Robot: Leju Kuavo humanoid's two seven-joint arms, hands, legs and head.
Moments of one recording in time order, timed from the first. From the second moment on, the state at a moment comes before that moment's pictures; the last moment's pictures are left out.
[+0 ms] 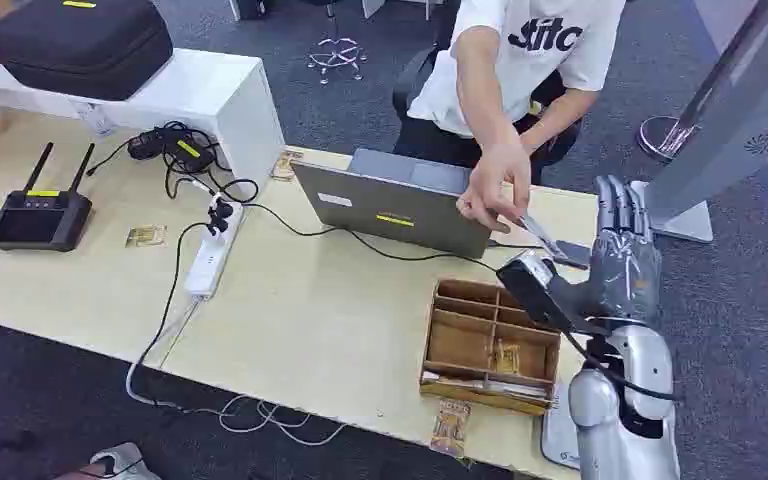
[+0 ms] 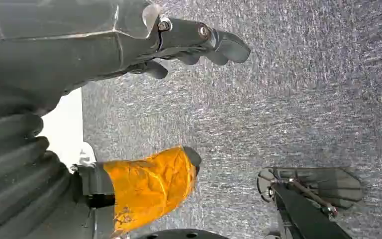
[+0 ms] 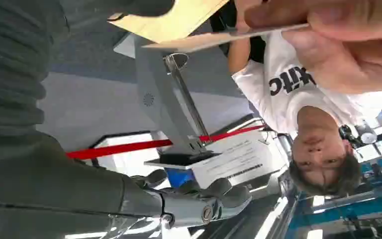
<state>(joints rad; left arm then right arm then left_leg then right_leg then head) -0.08 -0.22 1.18 -0.23 -1.31 0.08 -0.04 -0.36 0.20 0.06 -1.45 1.30 -0.24 -0.09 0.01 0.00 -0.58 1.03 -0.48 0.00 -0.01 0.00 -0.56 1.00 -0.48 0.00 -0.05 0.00</state>
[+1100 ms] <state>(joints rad) -0.07 -0.24 1.19 -0.23 -1.24 0.12 -0.03 0.00 0.24 0.02 -1.79 0.95 -0.30 -0.32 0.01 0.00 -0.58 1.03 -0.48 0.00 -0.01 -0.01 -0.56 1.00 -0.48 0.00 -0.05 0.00</state>
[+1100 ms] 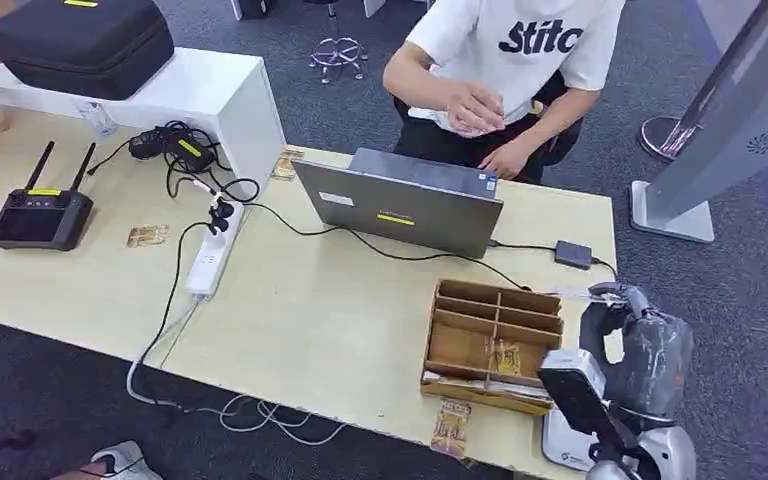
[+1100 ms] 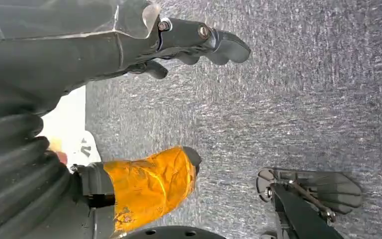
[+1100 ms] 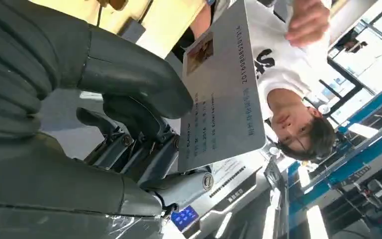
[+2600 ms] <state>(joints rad) -0.08 -0.25 1.26 -0.23 -1.21 0.17 -0.05 0.11 0.28 -0.38 -1.42 1.07 -0.19 -0.38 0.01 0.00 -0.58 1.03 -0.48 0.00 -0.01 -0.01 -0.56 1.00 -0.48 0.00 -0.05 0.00</state>
